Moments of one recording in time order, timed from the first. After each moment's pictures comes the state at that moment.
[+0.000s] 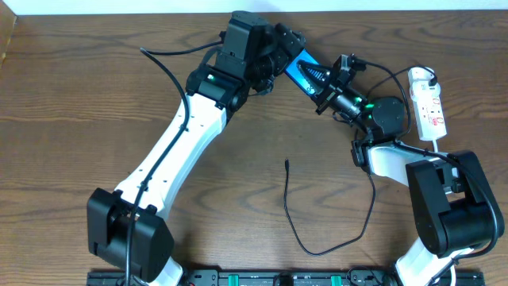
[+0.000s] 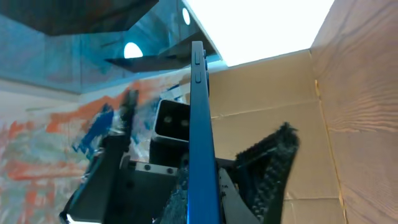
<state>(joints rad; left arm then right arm) -0.45 1.75 1.56 -0.41 0.24 -1.21 0.25 1.84 0.78 1.40 -0.68 2.05</state>
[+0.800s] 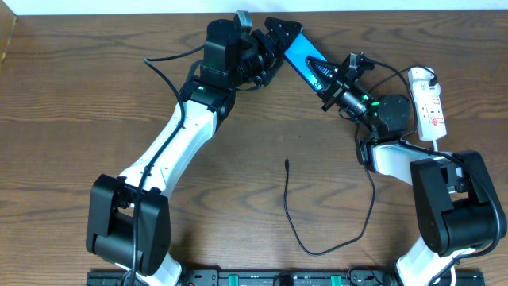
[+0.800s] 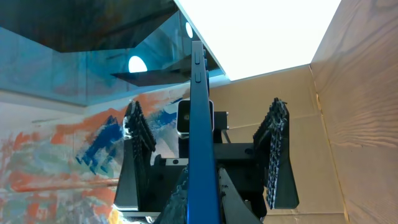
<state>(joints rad) -0.37 1.76 1.34 0.11 0.50 -1.30 0.22 1.84 0.78 1.39 -0.66 2.05</state>
